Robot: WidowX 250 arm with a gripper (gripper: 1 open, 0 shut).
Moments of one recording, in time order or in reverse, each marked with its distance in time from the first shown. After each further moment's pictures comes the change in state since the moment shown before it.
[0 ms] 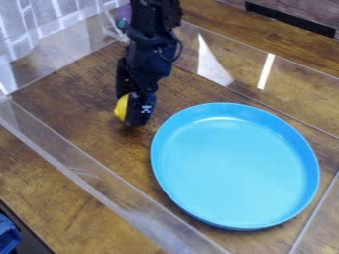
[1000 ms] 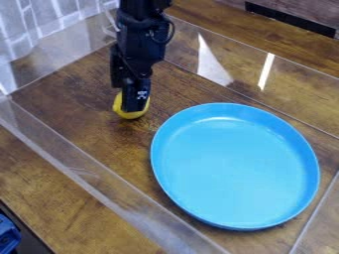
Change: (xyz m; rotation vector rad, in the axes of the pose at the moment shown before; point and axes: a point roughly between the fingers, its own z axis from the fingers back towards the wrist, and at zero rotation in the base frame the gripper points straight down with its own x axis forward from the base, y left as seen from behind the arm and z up) arm 0.001 0.015 0.004 0.030 -0.084 0.046
